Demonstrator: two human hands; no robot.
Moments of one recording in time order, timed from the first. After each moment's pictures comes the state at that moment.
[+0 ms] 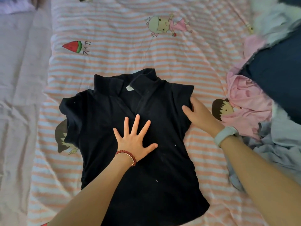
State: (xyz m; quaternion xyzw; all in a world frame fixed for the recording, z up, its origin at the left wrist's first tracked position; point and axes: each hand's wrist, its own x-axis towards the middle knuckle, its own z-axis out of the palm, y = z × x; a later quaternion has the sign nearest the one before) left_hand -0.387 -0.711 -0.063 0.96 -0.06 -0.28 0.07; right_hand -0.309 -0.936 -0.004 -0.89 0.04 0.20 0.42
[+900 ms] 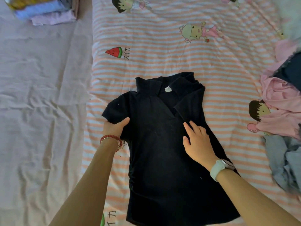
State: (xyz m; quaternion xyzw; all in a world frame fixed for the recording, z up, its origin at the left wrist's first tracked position) left_hand -0.350 -0.549 -0.011 0.66 0.45 -0.13 0.58; right_hand -0.395 -0.807 -0.031 -0.97 0.00 0.23 0.13
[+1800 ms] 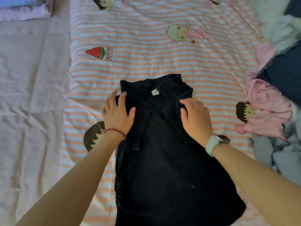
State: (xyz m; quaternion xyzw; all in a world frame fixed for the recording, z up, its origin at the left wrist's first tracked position) left_hand -0.302 -0.590 -0.041 0.98 0.03 -0.01 0.21; right_hand -0.322 -0.823 -0.007 -0.99 -0.02 0.02 0.16
